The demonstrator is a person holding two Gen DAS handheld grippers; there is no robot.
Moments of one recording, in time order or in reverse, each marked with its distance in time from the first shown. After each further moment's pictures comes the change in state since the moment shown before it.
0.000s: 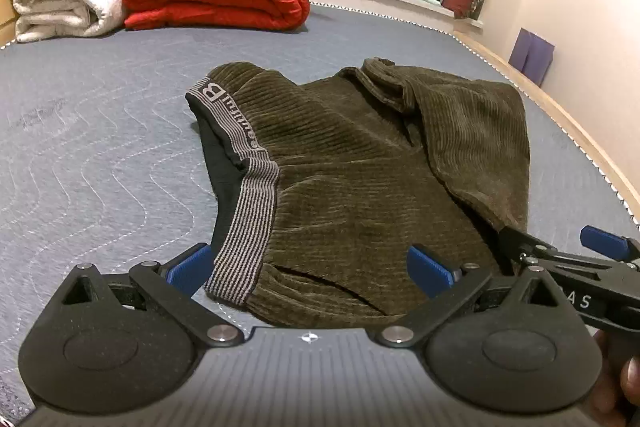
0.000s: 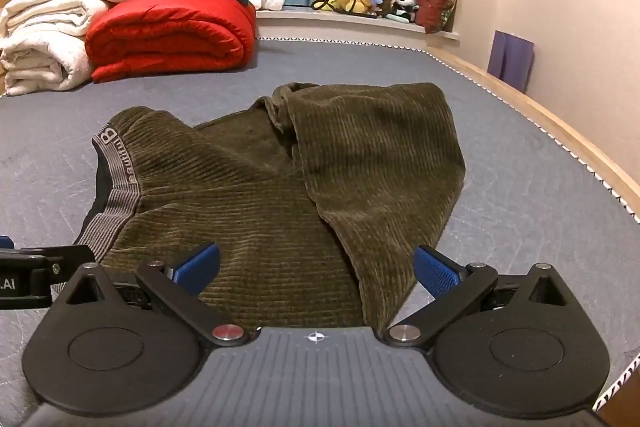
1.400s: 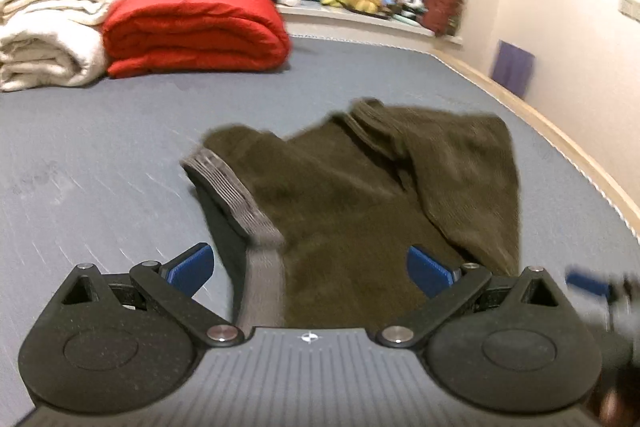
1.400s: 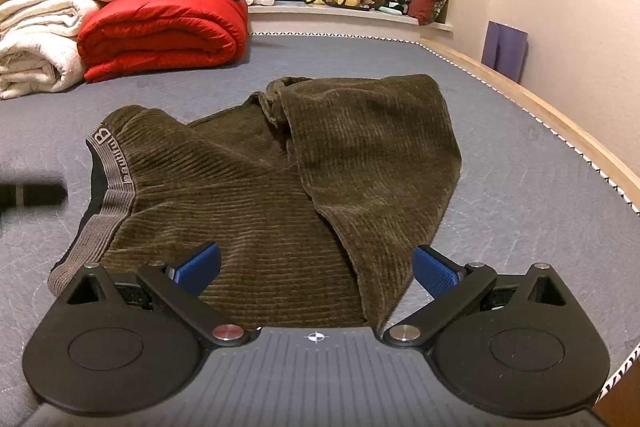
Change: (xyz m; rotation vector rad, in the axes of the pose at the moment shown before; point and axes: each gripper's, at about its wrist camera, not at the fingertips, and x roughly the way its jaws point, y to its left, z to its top) left arm -0.013 0.020 0.068 0.066 -0.082 -0.034; right arm 0.002 0.000 0.000 0.016 0.013 -0.013
